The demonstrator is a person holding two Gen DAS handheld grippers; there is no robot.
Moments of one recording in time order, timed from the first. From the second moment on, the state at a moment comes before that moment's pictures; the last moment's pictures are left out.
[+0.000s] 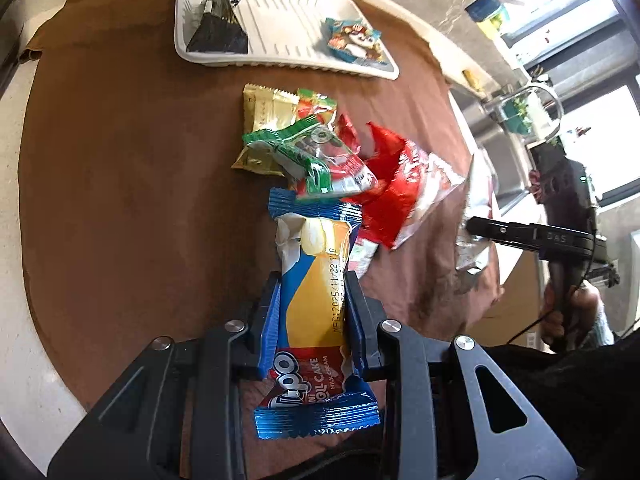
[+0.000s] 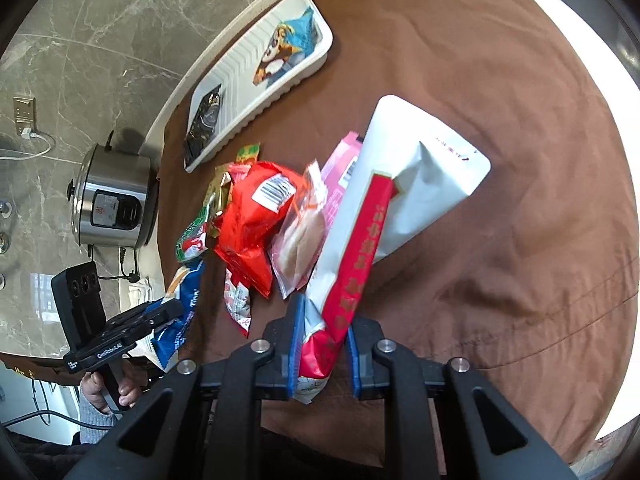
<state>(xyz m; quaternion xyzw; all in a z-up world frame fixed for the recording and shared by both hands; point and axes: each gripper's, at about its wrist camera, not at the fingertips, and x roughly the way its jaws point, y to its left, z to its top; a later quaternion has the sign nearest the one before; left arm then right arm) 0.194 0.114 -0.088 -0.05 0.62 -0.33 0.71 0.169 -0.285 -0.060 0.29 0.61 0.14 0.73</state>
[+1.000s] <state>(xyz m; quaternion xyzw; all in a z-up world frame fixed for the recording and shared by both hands) 0.298 0.096 -0.038 -0.20 0.56 -0.34 0.72 0.283 -0.262 -0.016 0.23 0.58 0.22 0.75</state>
